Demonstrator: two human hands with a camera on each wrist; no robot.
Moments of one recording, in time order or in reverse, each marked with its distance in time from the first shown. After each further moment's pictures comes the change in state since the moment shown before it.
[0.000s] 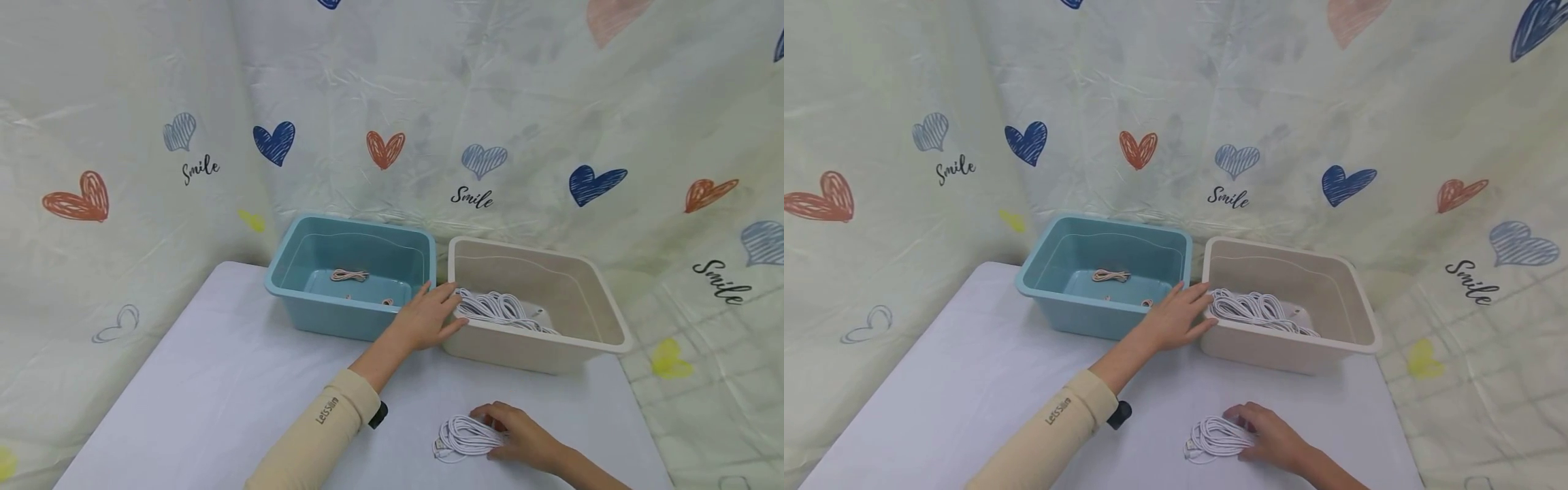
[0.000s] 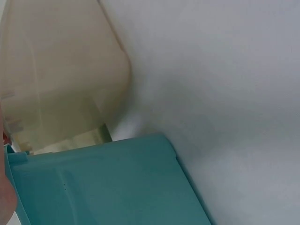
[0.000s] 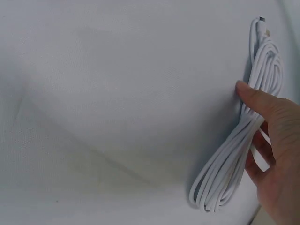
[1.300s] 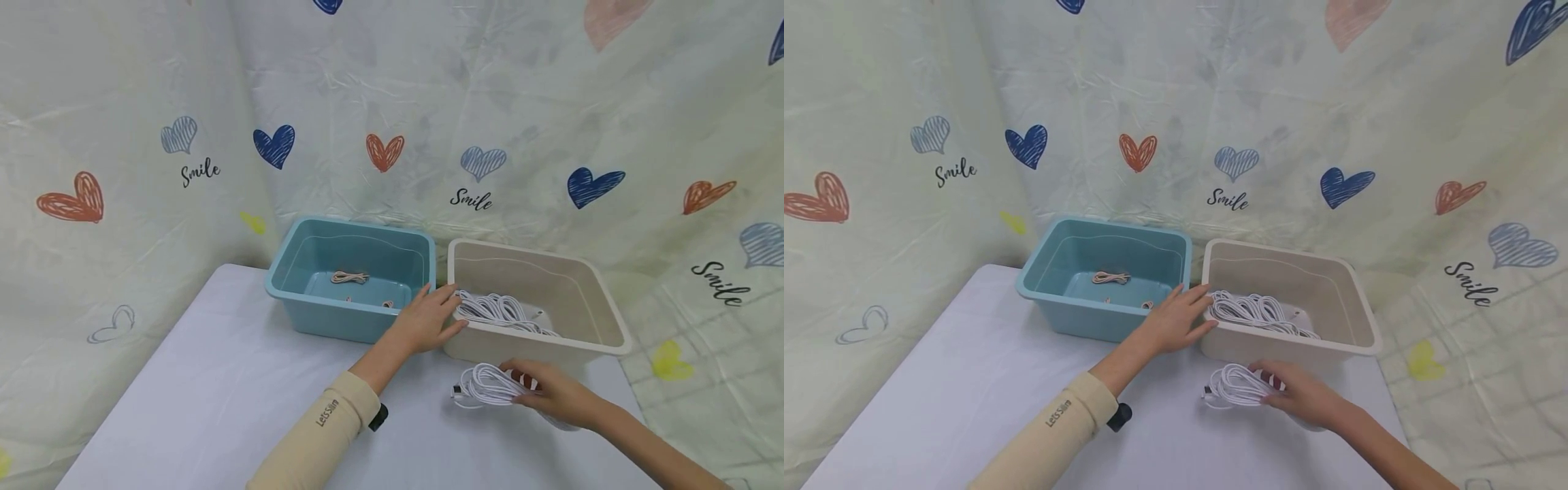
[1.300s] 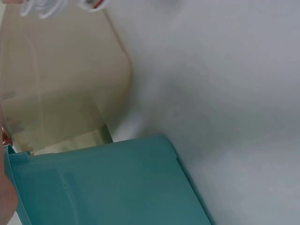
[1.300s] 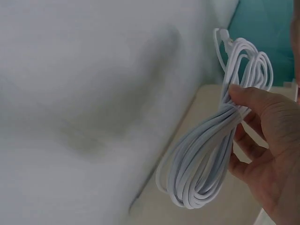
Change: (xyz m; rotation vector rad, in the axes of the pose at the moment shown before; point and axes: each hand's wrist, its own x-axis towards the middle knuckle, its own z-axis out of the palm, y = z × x) left_hand -0.001 0.003 -0.002 -0.031 -0.013 -0.019; right_hand -0.001 -0.039 -0.097 -0.192 0.184 -0.404
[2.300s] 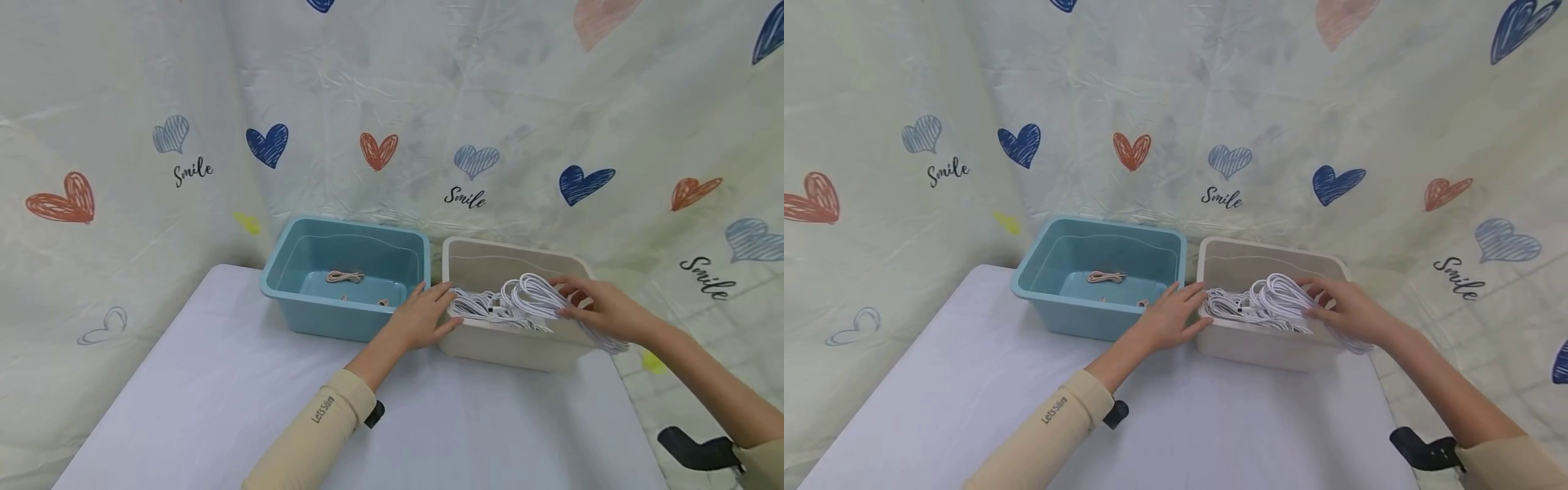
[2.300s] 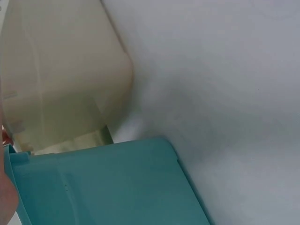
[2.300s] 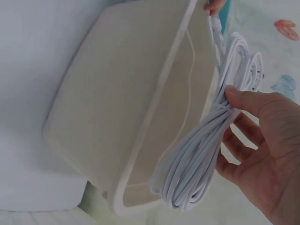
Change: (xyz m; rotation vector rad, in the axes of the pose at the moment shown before) left_hand 0.003 -0.001 0.000 -0.049 -0.027 -0.012; right_hand 0.030 -0.004 -0.135 -0.243 0.010 0.326
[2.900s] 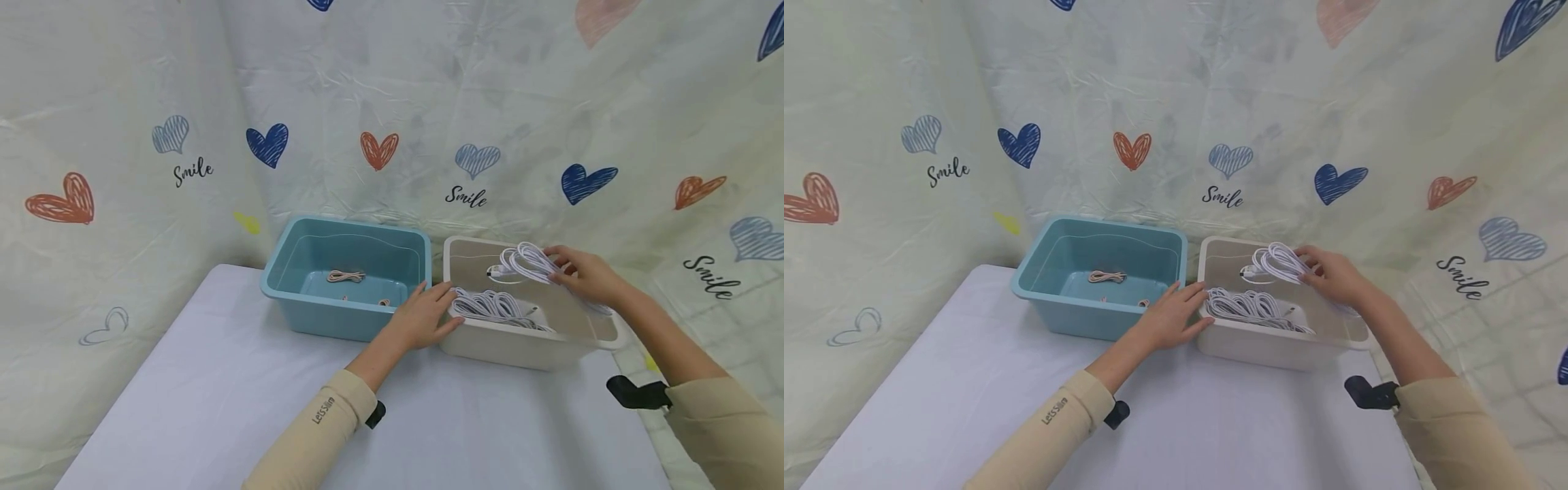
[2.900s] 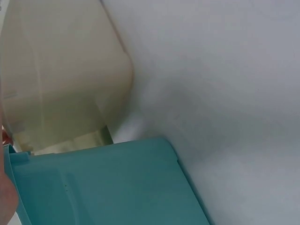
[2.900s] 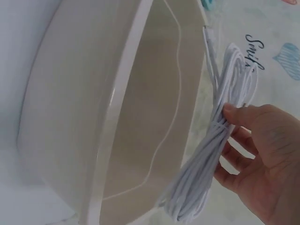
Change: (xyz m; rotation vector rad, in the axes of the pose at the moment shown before) left_hand 0.000 0.000 -0.002 0.027 0.031 0.022; right_hand 0.052 0.024 -0.009 -0.006 -0.028 0.173
